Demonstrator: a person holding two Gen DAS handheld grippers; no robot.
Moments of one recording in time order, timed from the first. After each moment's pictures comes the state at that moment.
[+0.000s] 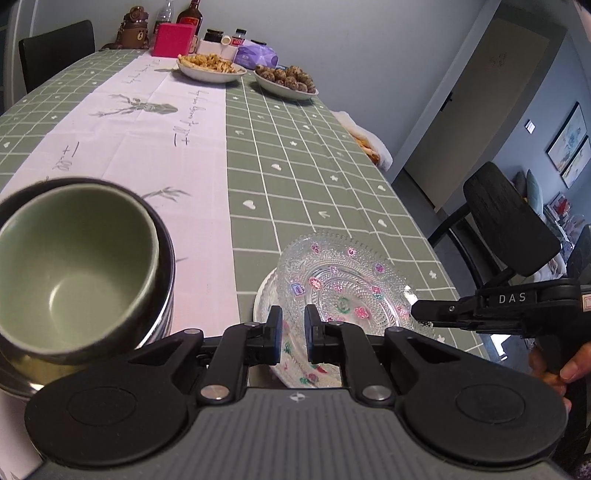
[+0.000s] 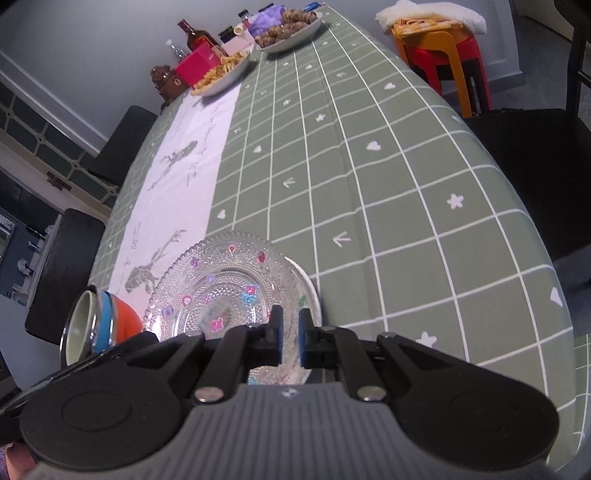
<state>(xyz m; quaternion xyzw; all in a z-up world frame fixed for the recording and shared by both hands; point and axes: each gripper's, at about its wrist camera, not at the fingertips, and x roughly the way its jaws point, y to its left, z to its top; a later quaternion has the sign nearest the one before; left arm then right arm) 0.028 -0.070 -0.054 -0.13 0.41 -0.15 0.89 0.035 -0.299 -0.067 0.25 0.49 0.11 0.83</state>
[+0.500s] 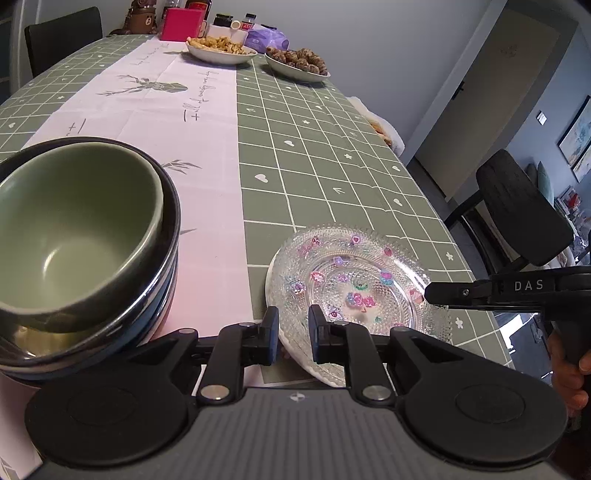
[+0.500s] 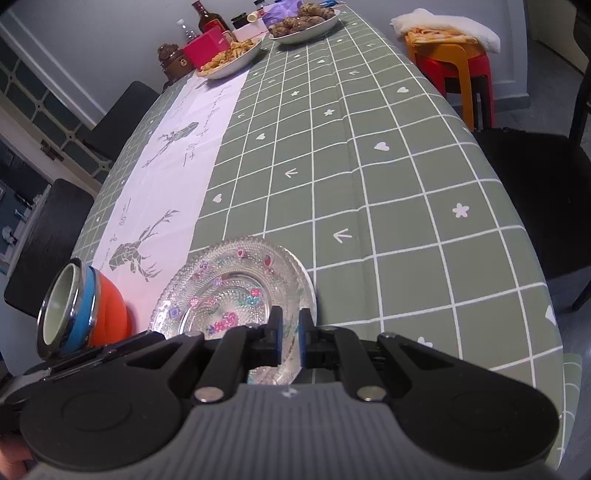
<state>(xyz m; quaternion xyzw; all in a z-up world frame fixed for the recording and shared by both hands) 0.025 -0.074 -0.070 -0.12 0.43 -0.13 0.89 0.036 -0.280 -0.062 0.17 0.49 0.12 0.85</state>
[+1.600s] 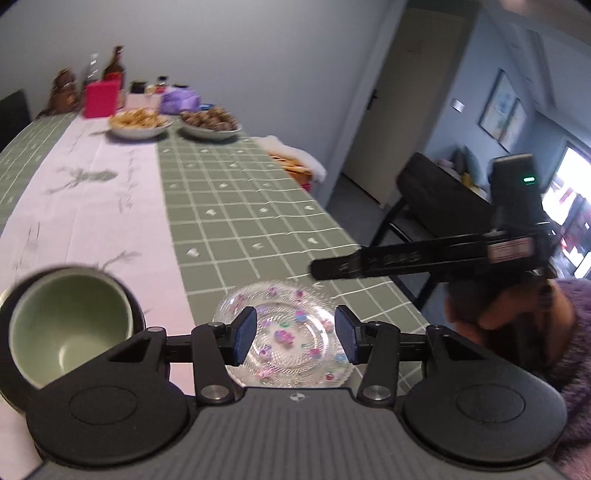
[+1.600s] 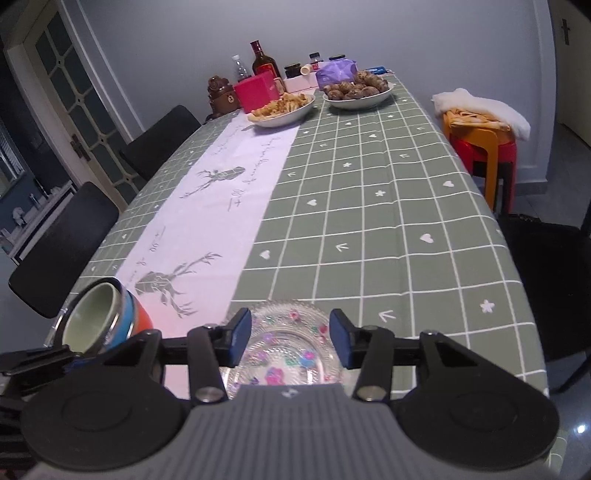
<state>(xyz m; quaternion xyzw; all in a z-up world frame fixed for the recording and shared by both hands) -0.004 -0.076 0.008 -0.05 0.35 -0.26 0.90 0.038 -0.247 -0.019 0.13 0.41 0.16 0.89</state>
